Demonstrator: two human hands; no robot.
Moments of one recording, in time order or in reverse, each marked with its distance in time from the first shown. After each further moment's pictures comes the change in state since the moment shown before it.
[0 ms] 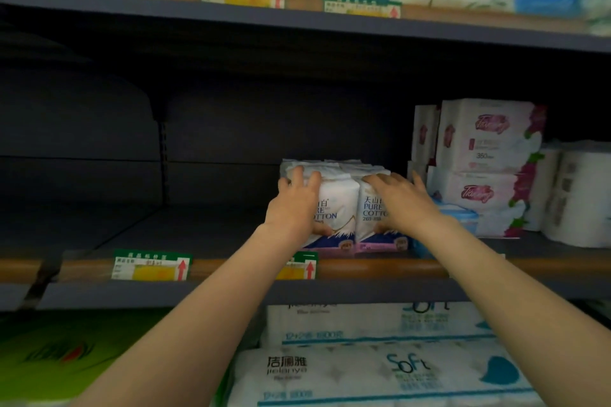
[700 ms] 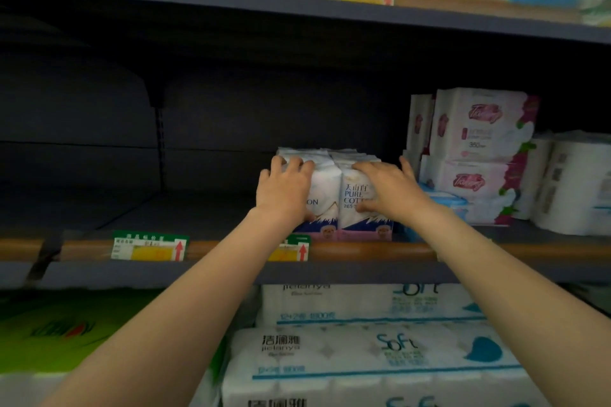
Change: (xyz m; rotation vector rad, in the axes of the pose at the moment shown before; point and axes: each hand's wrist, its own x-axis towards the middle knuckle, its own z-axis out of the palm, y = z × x) left_hand -0.008 0.003 -0.007 0.178 0.015 0.003; right_hand -0.006 -0.005 0.000 0.138 0.072 -0.022
